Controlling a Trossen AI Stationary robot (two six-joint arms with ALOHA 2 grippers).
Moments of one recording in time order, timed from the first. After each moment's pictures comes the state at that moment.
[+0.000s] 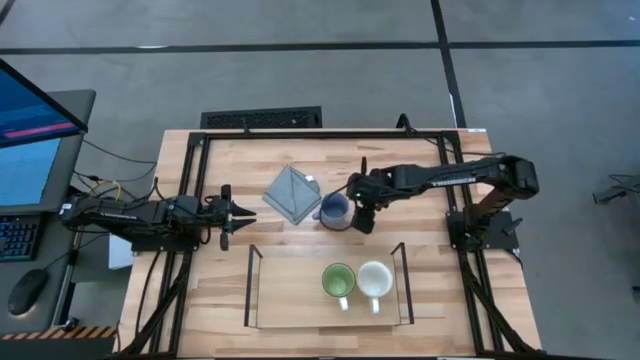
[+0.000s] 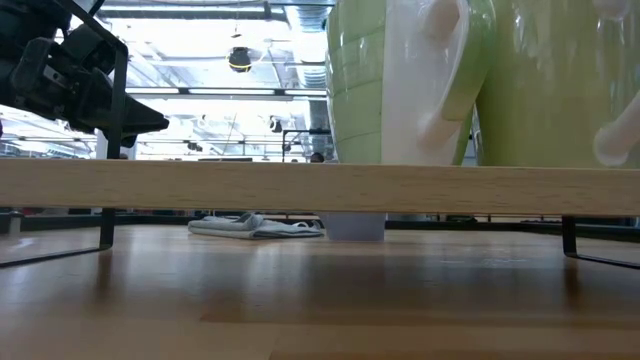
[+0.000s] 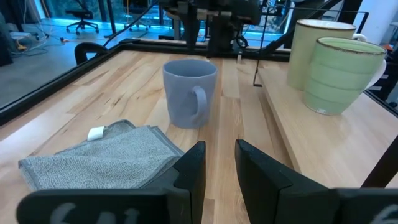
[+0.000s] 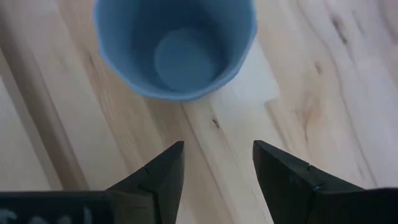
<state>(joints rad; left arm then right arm) -0.05 0.23 0.02 0.02 -0.13 -0.09 -0.08 1.60 1.14 -0.76 0.07 0.25</state>
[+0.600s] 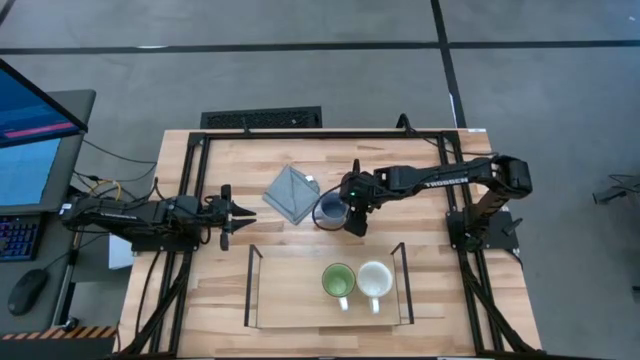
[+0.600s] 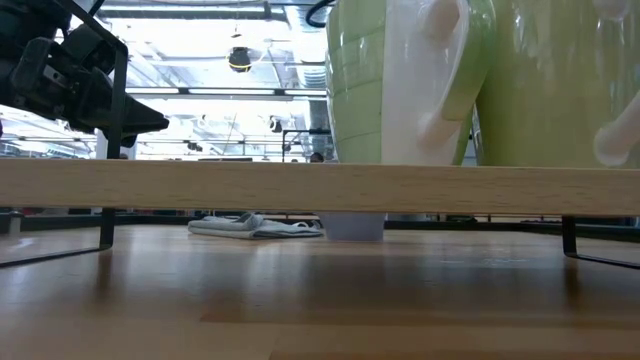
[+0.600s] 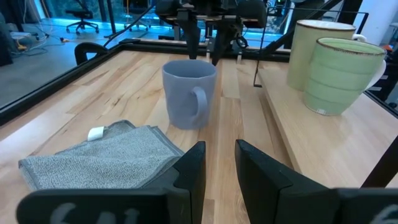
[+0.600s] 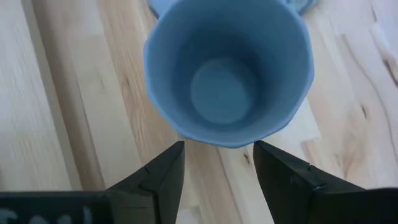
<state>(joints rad) -0.05 0.23 0.02 0.02 -0.13 -0.09 -0.08 1.64 1.14 -0.62 -0.03 0.18</state>
